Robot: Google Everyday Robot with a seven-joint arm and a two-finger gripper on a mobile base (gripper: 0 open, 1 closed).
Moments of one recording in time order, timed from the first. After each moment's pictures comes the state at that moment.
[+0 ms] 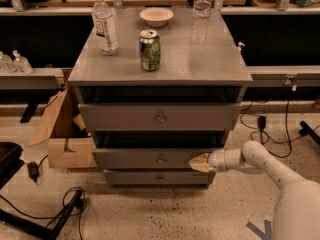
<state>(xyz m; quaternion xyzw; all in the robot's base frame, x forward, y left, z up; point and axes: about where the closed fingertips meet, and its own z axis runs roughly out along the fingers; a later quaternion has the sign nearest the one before) 0.650 -0.169 0.389 -0.45 0.74 0.34 0.37</state>
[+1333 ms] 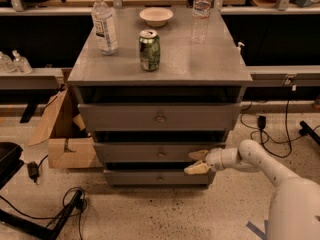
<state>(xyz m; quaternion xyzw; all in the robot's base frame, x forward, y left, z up) 0.656 -0.160 0.387 -0.45 0.74 0.35 0.37</state>
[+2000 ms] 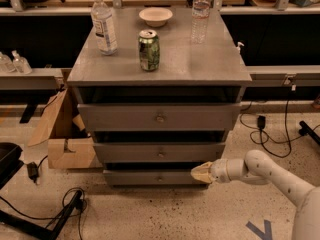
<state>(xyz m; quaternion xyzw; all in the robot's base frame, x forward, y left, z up) 0.607 -0.169 0.386 -0.45 0.75 0.34 0.36</state>
